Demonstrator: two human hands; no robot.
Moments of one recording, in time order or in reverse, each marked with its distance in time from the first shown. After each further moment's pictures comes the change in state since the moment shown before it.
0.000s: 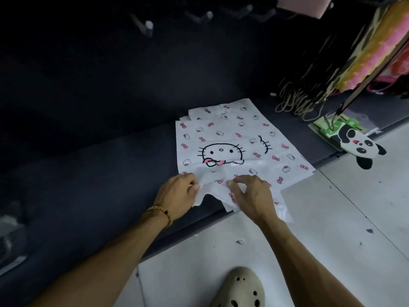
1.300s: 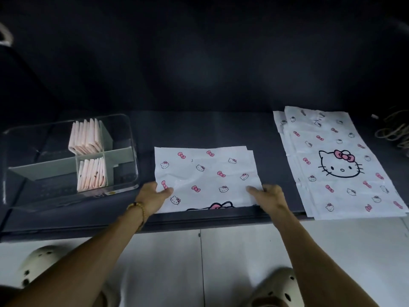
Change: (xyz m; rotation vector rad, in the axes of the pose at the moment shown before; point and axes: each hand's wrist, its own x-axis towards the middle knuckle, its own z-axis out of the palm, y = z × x) left_hand -0.181 -0.200 -0.102 -0.606 0.192 -0.886; right_hand -0.022 -0.127 0.123 0.131 -0.359 0.440
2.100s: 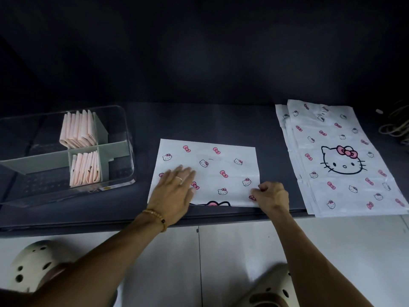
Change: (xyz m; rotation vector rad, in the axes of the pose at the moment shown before) left_hand -0.015 0.012 0.042 0.968 0.108 0.752; right_hand 0.006 0.010 0.007 -0.218 0.109 -0.051
